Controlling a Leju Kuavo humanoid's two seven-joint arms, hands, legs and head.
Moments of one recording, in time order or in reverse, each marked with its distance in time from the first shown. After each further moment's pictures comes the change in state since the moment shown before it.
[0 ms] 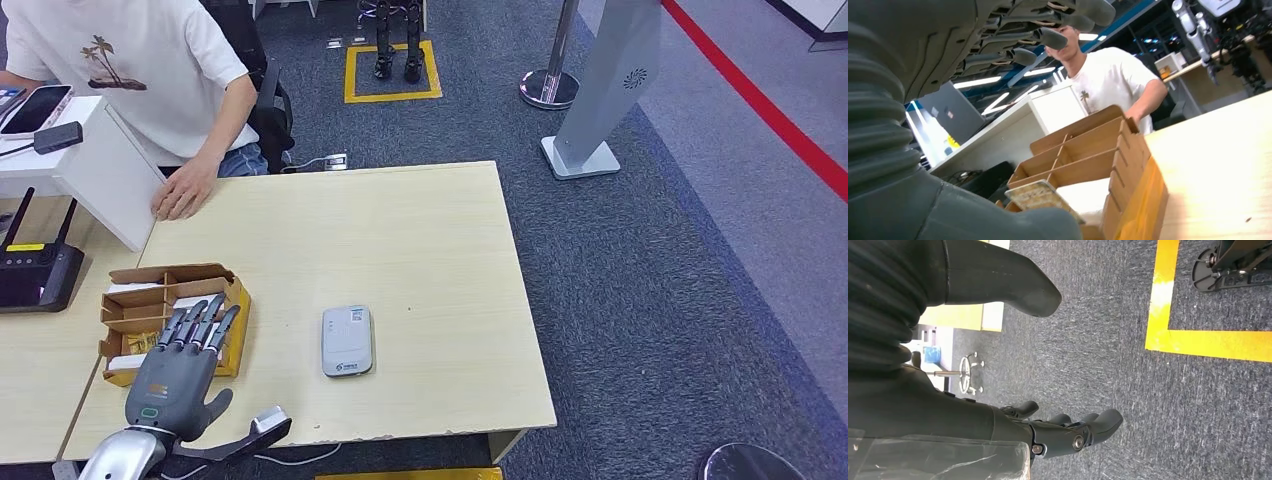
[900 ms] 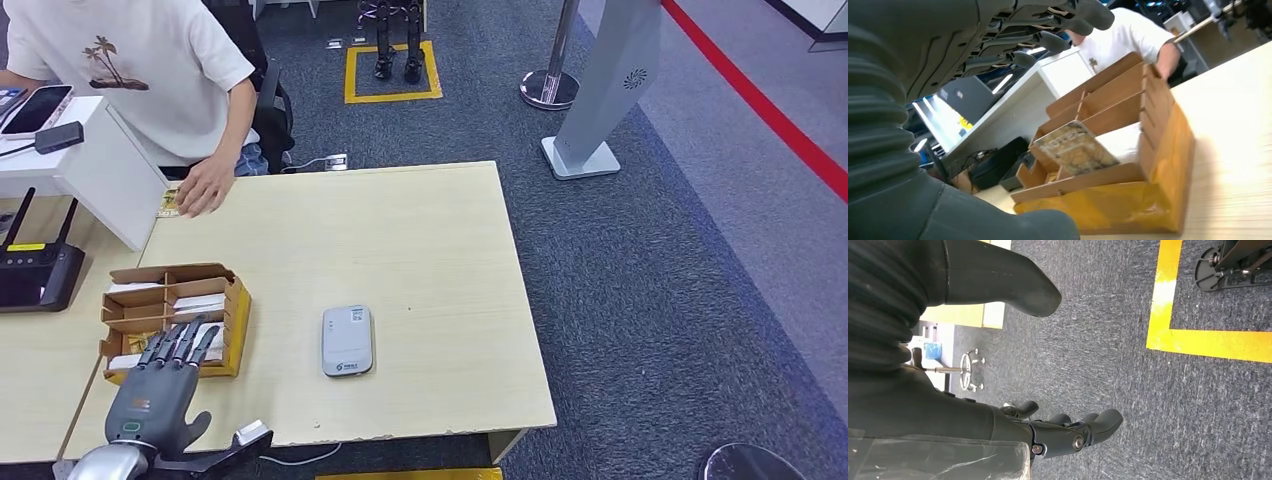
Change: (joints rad) left arm 0.069 0.011 0.078 -0.032 -0.011 -0.119 0.028; right arm -0.001 0.000 0.001 0.000 0.017 0.007 0.001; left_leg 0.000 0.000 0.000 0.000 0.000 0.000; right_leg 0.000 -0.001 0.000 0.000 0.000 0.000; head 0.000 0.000
